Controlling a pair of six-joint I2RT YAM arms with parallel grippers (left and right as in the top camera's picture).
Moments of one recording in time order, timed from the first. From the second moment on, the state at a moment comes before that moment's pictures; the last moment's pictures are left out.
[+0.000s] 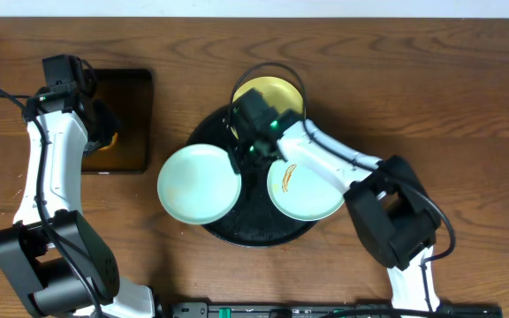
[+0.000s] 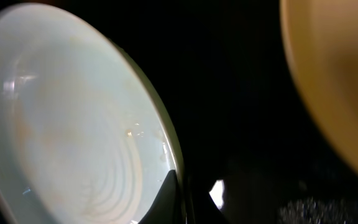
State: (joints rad) left arm 0.27 1.70 1.36 -0.89 -0.11 -0.48; right arm 0.68 2.13 1.55 -0.61 -0.41 0.36
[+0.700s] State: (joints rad) left arm 0.27 1.70 1.36 -0.90 -0.11 -0.48; right arm 0.26 2.11 1.57 -0.51 -1.02 0.40
